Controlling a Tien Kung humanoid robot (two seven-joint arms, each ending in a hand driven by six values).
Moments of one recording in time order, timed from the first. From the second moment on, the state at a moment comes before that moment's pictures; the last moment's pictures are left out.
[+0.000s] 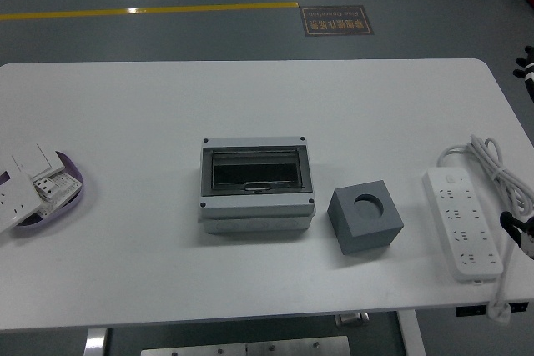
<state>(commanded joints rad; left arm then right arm) -0.07 0.32 -0.45 -0.28 0.65 0.01 0.04 0.01 -0.44 1.44 1.57 -0.82 -0.48 0.34</state>
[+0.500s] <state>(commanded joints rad) -0.07 0.32 -0.45 -0.28 0.63 0.01 0.04 0.02 -0.44 1.44 1.57 -0.89 -0.48 0.31</state>
